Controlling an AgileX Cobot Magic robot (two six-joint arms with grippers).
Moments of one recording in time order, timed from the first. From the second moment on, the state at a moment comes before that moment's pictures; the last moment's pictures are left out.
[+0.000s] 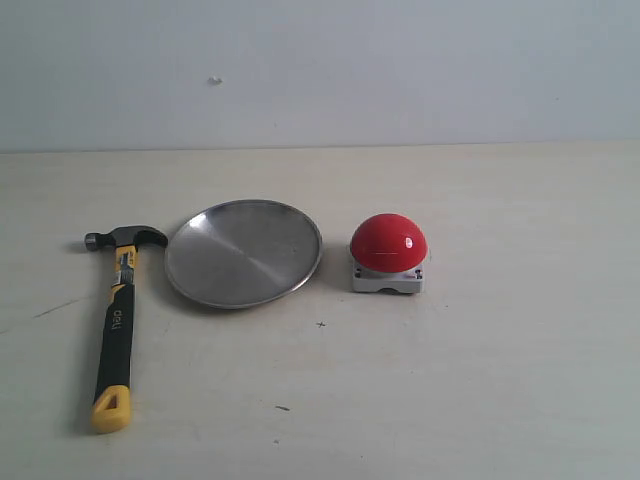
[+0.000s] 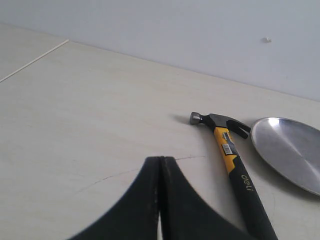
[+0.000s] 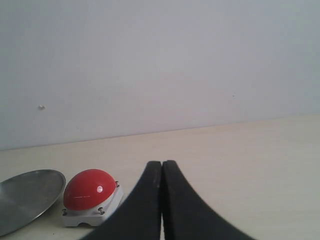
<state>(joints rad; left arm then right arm) 0.04 0.01 0.00 0.16 0.33 -0.35 -0.03 0.04 -0.01 0.06 0.09 0.11</state>
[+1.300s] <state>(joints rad) 0.04 0.01 0.00 0.18 -0.48 -0.84 -0.03 0.04 -0.01 0.06 0.09 0.11</state>
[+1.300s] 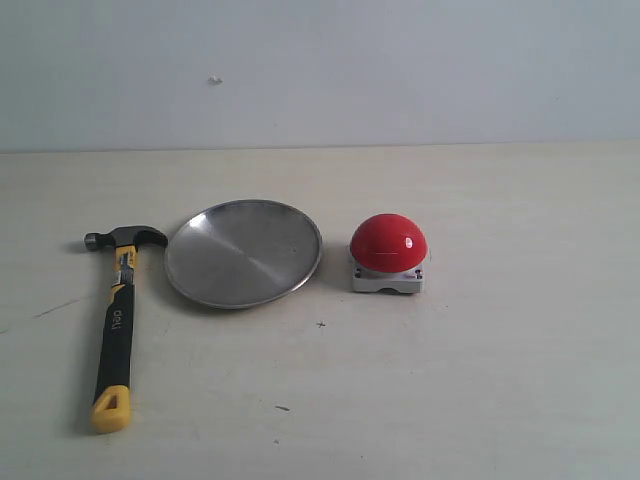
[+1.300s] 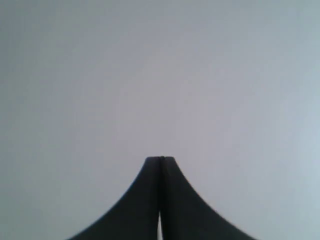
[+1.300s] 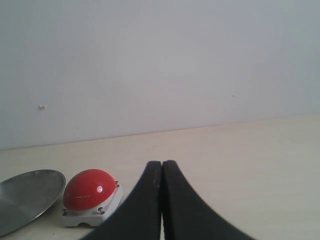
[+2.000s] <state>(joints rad) 0.04 0.01 0.00 0.30 -0.51 -1.01 -0.03 0.04 -0.01 0.06 0.09 0.11</state>
